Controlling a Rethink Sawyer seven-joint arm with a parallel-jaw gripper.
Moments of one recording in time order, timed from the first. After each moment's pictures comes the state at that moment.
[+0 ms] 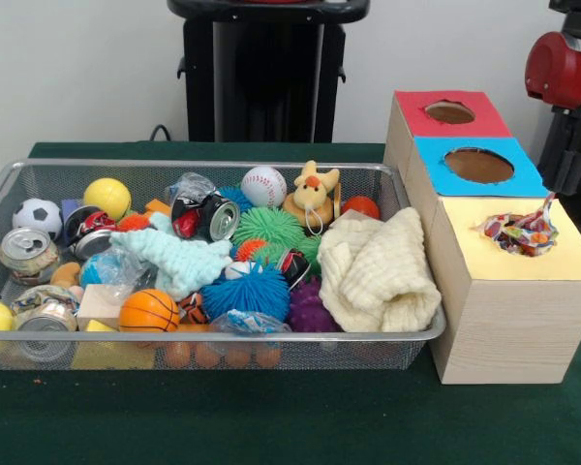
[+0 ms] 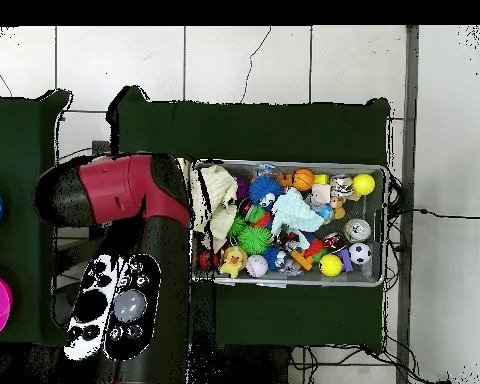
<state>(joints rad) 0.26 -0.55 -0.24 1.23 -0.04 0.65 1.82</state>
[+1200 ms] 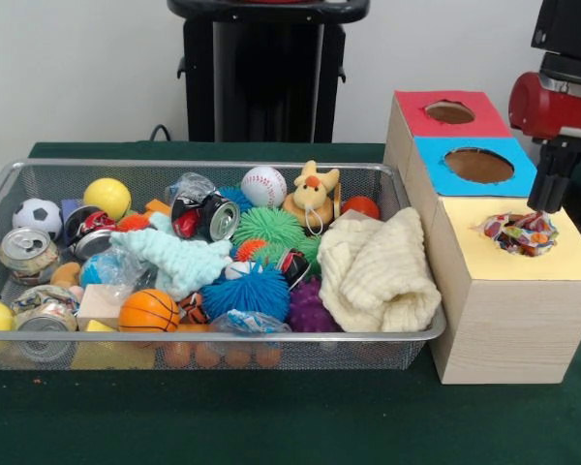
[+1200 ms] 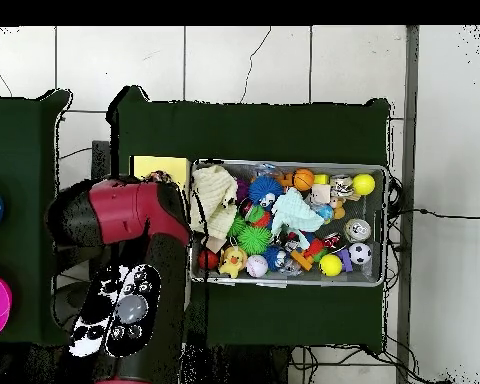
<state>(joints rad) 0.30 -0.53 -0.26 1.36 0.05 0.52 1.83</state>
